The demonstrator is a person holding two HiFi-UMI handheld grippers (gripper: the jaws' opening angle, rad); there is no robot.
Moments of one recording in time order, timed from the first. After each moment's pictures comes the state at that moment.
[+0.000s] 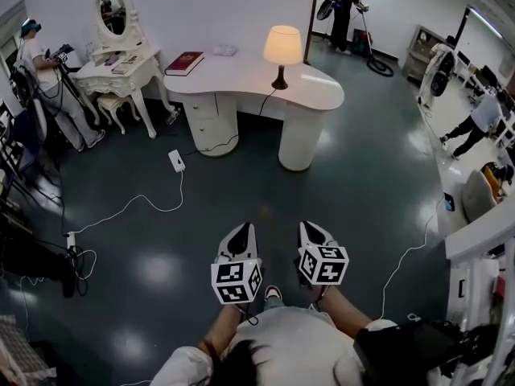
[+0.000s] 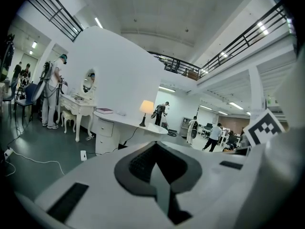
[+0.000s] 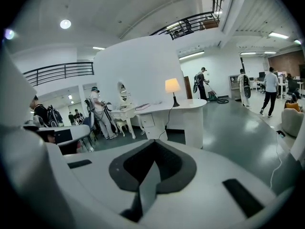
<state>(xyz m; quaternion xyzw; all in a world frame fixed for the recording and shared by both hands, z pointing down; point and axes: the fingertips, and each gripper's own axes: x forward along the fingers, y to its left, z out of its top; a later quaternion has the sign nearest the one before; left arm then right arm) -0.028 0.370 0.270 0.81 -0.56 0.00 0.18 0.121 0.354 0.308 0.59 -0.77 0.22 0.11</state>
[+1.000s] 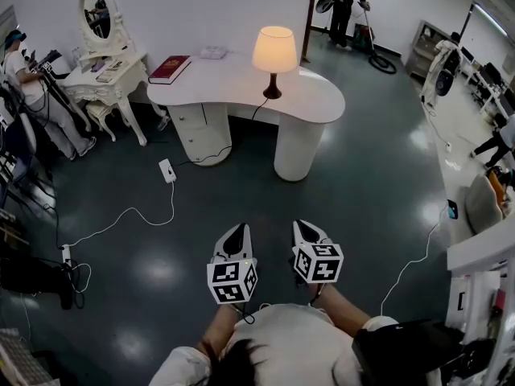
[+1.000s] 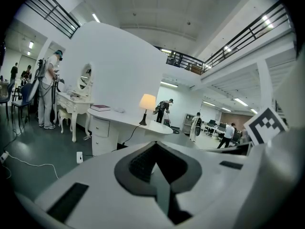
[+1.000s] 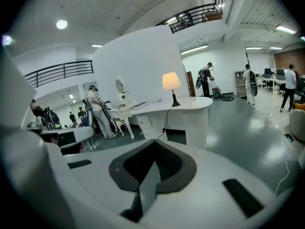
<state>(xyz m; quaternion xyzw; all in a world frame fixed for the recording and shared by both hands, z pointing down) 0.014 0.215 0.291 0.80 -0.57 0.03 0.19 0.155 0.197 0.326 0.56 -0.78 0.23 0.12</state>
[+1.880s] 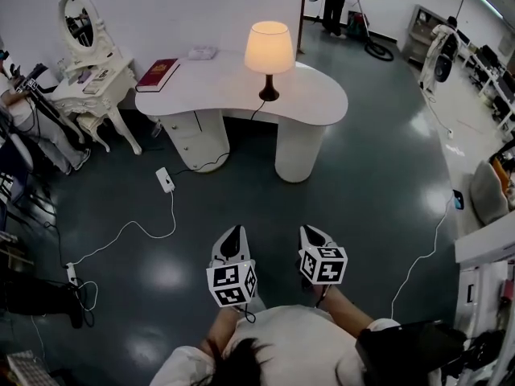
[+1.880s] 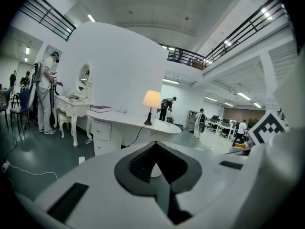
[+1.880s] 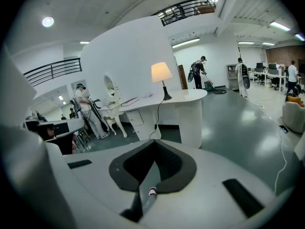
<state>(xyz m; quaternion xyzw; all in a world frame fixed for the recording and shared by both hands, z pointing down) -0.008 0.123 0.320 0.79 -0.58 0.05 0.18 0.166 0.123 0.378 0.59 -0.75 0.27 0.13</state>
